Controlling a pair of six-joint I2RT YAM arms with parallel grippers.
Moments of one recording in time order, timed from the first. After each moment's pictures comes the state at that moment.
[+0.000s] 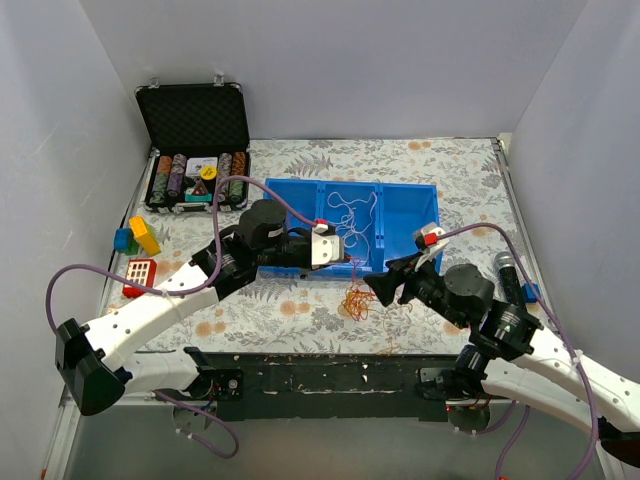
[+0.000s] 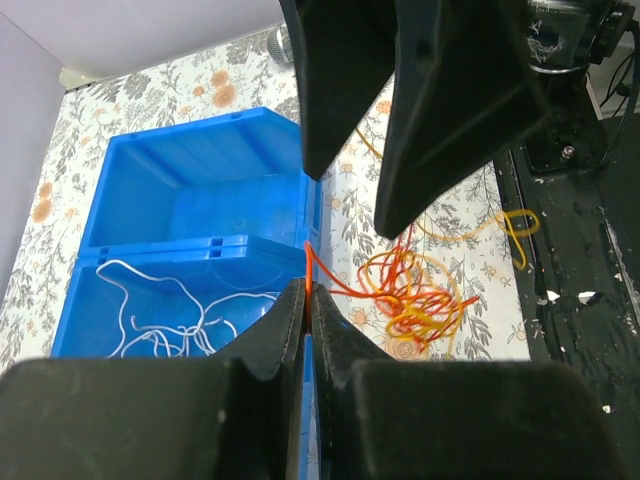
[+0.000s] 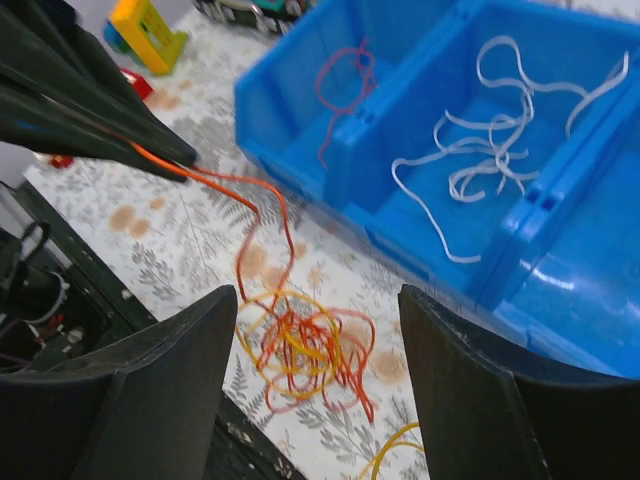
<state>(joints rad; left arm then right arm) -0.86 1.16 1.05 -0.21 0.60 0.54 1.00 0.56 0.58 -0.28 0.21 0.36</state>
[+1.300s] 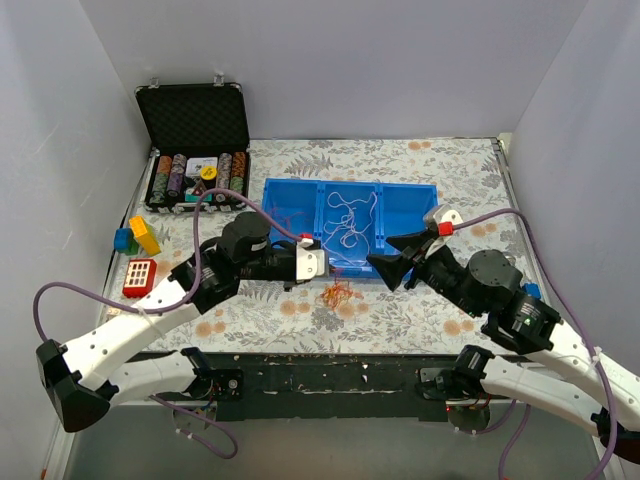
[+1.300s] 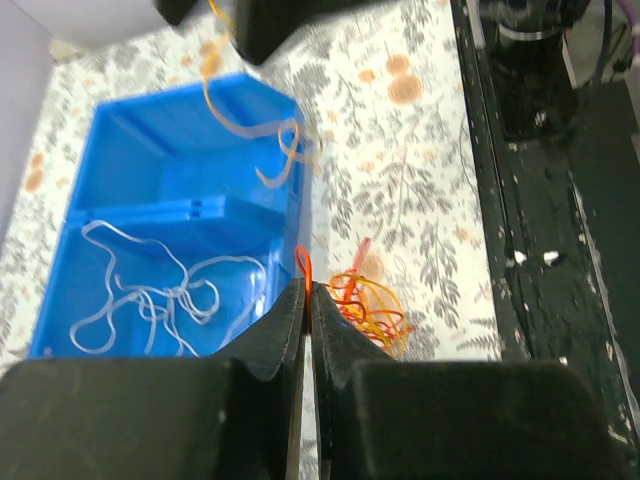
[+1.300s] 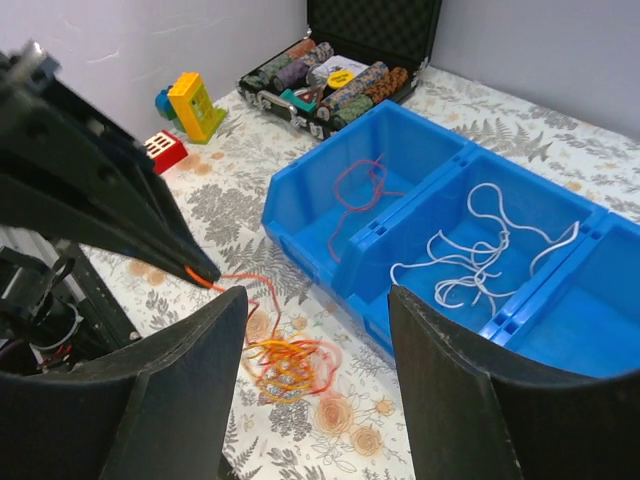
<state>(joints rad) -0.87 1.03 1.02 -0.33 0.56 0.54 1.00 0.62 0.81 -0.25 0.14 0.17</state>
